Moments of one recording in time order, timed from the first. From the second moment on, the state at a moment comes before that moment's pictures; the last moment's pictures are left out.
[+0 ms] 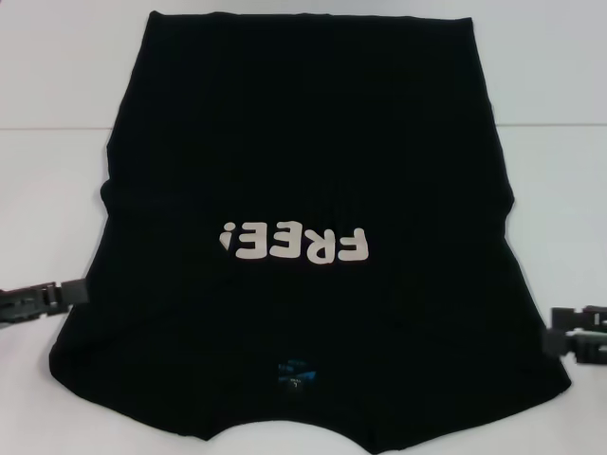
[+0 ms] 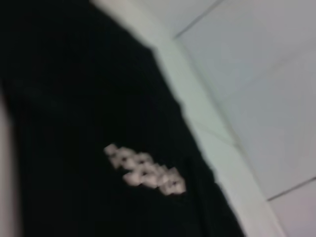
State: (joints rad) left arm -0.36 -1.90 0.44 0.68 2.10 1.77 -2.10; right arm 0.44 1.98 -0.46 -0.73 -2.21 -1.83 1.75
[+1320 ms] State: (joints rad) left arm -0.56 -1.90 0.53 0.70 2.58 1.56 -2.52; right arm 0.43 2.02 -0.46 -0.65 -2.19 -1.76 1.48
